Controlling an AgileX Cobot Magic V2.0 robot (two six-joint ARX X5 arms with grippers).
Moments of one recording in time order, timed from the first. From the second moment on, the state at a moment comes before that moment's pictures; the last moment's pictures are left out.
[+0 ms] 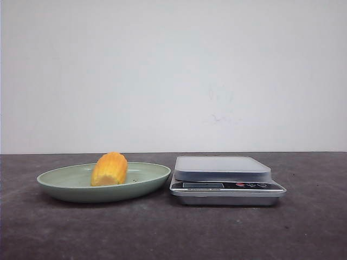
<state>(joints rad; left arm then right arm) -0.22 0.23 0.86 -1.06 -0.75 -0.37 0.61 0.28 1.05 -1.14 0.36 0.29</state>
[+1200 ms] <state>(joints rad) 0.03 0.00 0.03 -0.18 -0.03 -0.20 0.61 0.28 1.05 -1.14 0.36 0.29</state>
